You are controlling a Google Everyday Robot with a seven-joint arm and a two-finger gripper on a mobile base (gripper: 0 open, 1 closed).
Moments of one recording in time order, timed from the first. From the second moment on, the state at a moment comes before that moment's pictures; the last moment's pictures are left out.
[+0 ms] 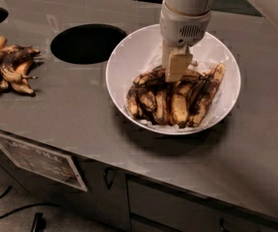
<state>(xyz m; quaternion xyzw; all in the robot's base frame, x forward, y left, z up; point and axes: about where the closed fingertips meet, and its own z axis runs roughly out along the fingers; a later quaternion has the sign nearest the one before) 0.532 -0.073 0.927 -0.75 0.66 -0.02 0.06</state>
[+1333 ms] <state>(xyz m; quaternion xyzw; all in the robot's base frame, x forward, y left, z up) 0.532 -0.064 0.921 -0.75 0.66 -0.02 0.05</state>
